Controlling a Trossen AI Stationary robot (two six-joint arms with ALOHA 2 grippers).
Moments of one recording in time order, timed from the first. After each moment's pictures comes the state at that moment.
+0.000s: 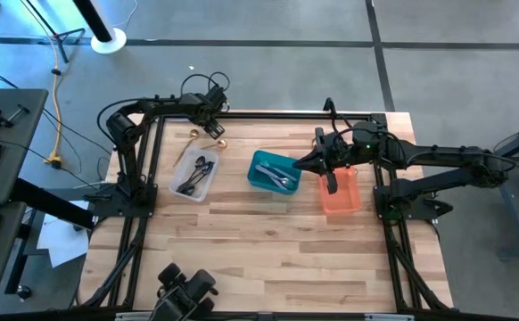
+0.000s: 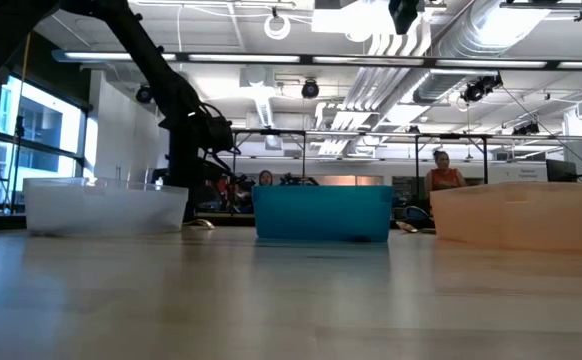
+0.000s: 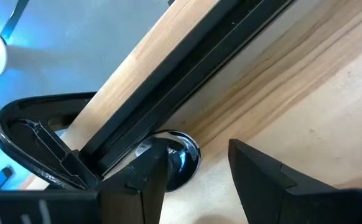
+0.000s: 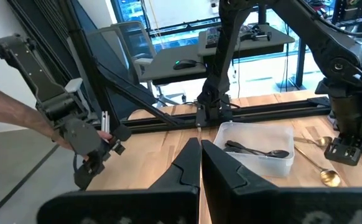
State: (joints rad) left arm 0.87 1.95 1.19 -0.55 -0.34 0.12; right arm -0.14 1.04 0.88 0.03 -0.29 0.13
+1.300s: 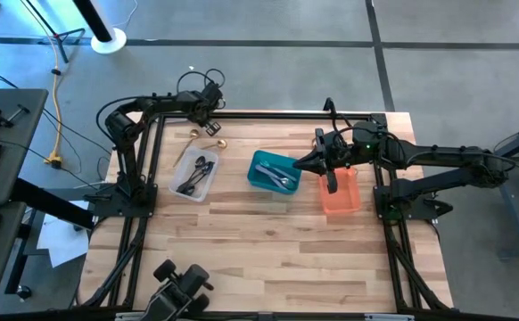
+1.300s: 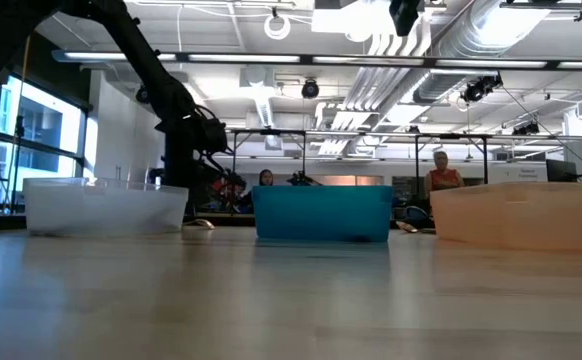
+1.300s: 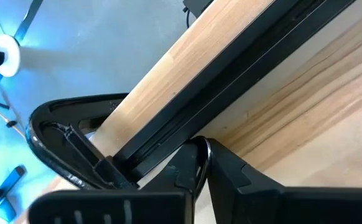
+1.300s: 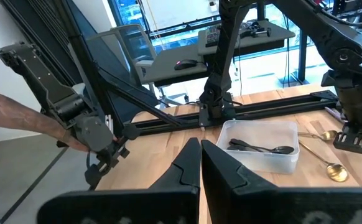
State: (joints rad) left arm 0.92 1.95 1.19 -0.52 -0.36 0.17; right arm -0.14 1.04 0.88 0.03 -0.29 0.18
